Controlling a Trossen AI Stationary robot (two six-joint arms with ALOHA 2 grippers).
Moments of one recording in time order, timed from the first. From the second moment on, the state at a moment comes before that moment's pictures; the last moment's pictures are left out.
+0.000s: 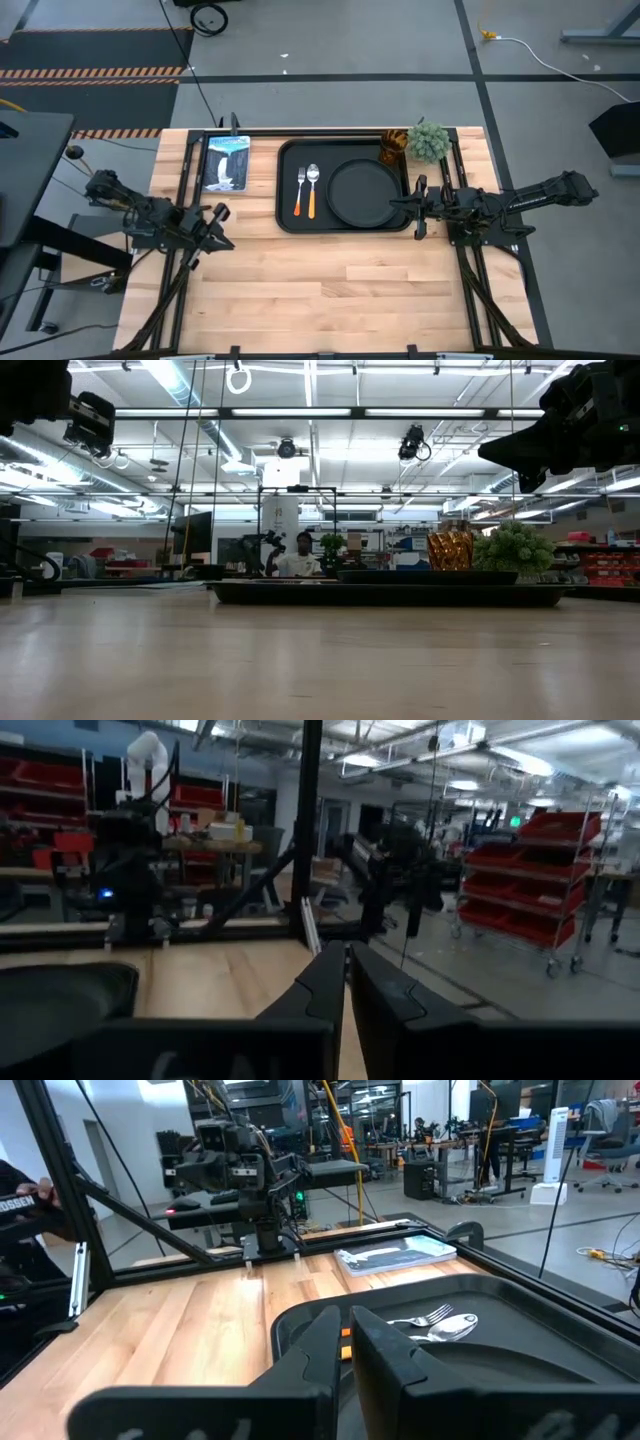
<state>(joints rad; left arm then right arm) -0.47 0.05 0.01 0.26 -0.08 -0.09 0.12 0.42 0.01 0.43 0.29 0.09</state>
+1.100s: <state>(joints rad) -0.37 0.01 0.01 0.10 -0.09 0.03 0.12 0.42 0.01 0.43 0.29 0.09</state>
